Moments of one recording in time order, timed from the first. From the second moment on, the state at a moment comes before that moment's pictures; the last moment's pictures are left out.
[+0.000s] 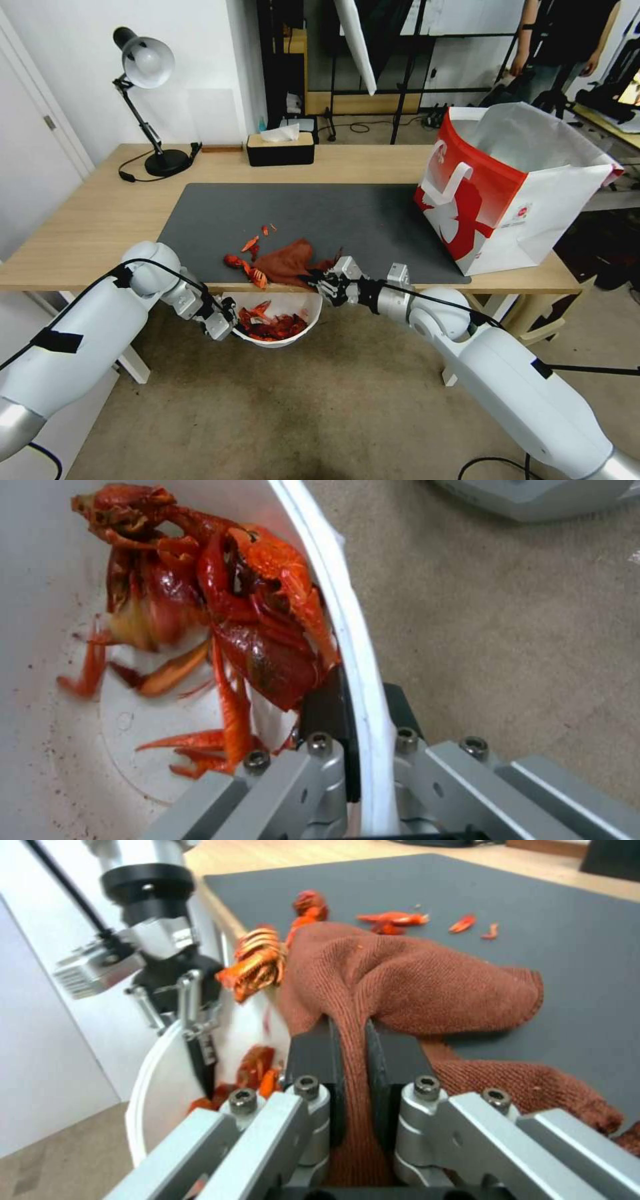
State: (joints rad) left arm 0.62 -0.81 0.01 -1.48 0.34 -0.58 1.40; right arm -0.80 1.00 -0.09 1.72 0.49 -0.22 -0.51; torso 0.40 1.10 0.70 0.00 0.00
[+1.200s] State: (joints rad) left arm 0.66 -0.80 -0.01 -1.50 0.34 -0.58 1.40; right arm -0.97 0.99 0.06 1.92 0.53 -0.20 -0.53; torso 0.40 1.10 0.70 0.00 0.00
